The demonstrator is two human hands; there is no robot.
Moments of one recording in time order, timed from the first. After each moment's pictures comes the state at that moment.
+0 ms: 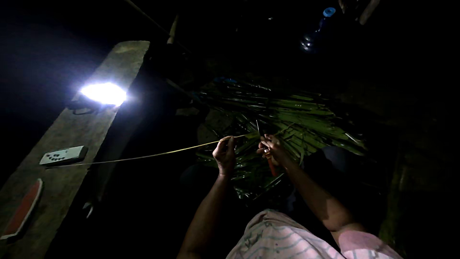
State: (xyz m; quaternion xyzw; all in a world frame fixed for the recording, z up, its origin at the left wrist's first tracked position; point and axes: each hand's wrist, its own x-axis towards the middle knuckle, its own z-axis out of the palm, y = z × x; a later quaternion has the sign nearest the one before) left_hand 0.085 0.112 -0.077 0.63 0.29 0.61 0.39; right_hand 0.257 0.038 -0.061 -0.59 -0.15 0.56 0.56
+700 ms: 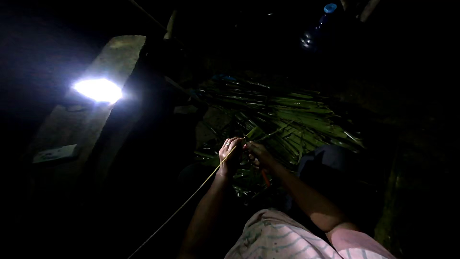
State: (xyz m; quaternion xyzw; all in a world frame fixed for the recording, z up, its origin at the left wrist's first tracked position) left_hand 0.083 0.112 -0.088 0.81 0.22 0.53 0.14; right_hand 0.221 0.033 -0.060 -0.50 -0.27 0.66 0.49
